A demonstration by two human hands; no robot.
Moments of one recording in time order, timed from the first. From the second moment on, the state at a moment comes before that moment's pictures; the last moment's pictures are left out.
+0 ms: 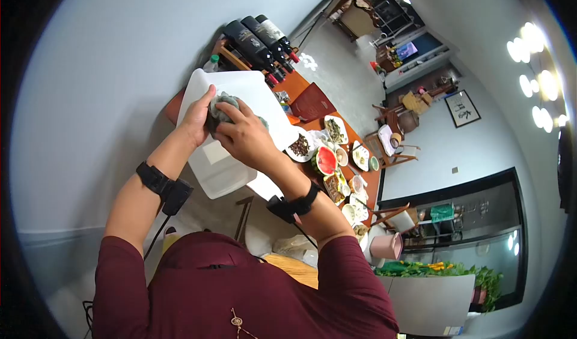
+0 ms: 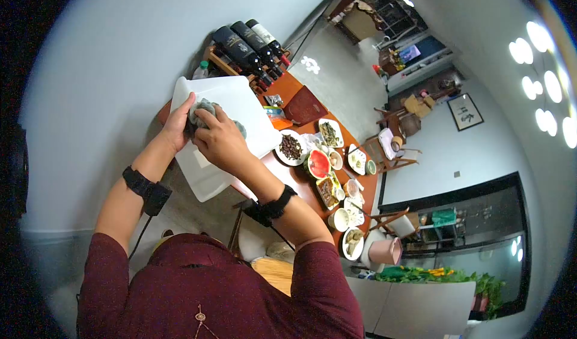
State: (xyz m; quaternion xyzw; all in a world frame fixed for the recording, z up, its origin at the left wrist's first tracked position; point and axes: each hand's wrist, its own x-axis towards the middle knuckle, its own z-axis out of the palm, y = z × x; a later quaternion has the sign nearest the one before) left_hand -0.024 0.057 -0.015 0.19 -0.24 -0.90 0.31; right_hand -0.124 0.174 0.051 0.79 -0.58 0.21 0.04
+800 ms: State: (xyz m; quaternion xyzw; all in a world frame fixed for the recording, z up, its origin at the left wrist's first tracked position) left_hand -0.017 0.070 -0.018 0.23 -0.35 -0.85 0.32; right_hand -0.136 0.268 0.010 0.80 -0.51 0.26 0.17
